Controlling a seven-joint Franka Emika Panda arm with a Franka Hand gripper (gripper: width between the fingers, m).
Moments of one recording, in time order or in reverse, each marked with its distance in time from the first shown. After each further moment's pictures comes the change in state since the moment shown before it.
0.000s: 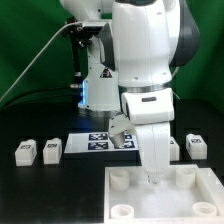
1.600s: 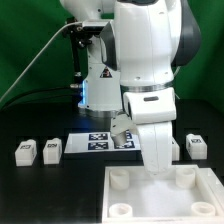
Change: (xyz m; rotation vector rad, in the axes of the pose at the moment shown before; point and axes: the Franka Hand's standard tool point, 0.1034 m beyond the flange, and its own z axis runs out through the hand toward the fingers) arm 0.001 0.001 0.009 0.010 0.004 -0.099
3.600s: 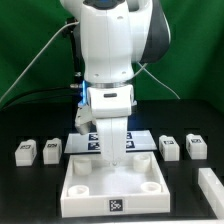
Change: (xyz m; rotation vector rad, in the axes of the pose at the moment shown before) arm -0.069 -0.062 -0.006 0.076 -0.054 -0.007
